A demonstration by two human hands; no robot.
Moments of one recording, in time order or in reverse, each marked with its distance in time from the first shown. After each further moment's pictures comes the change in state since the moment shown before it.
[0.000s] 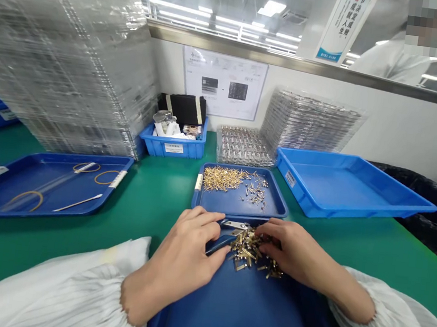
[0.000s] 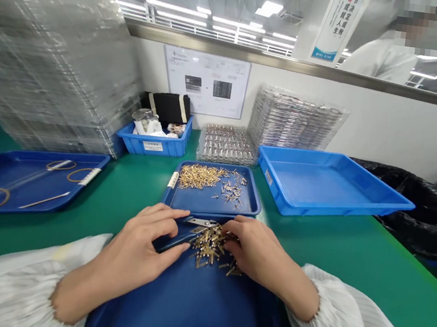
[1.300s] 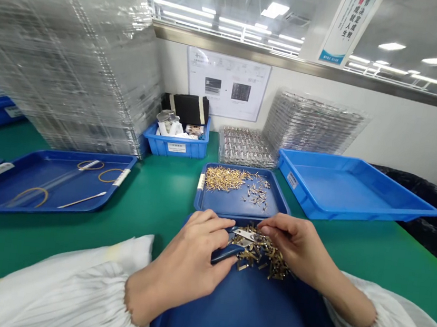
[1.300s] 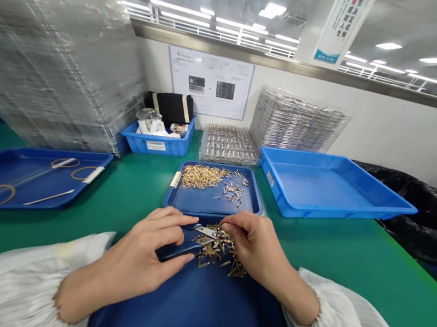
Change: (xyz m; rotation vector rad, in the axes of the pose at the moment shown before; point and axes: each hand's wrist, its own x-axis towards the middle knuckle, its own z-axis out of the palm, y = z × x) left_hand -0.002 0.007 -0.003 -0.093 -0.056 0.071; right_hand 0.003 -0.010 0.001 0.362 0.257 0.034
